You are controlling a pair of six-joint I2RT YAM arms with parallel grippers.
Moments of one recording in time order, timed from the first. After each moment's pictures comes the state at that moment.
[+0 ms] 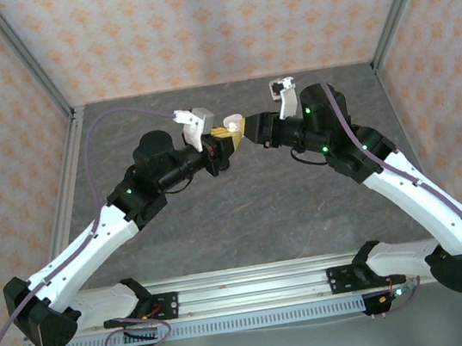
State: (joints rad) left arm -0.67 1.17 1.10 -0.05 0.24 -0.26; right arm 0.67 1.16 1.37 -0.51 -0.24 0.64
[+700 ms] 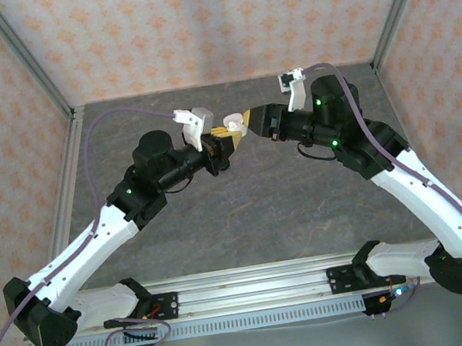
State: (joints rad) left arm -0.67 1.17 1.10 -0.04 0.24 -0.26; right arm 0.63 1.15 1.45 -0.58 -0.29 0.69
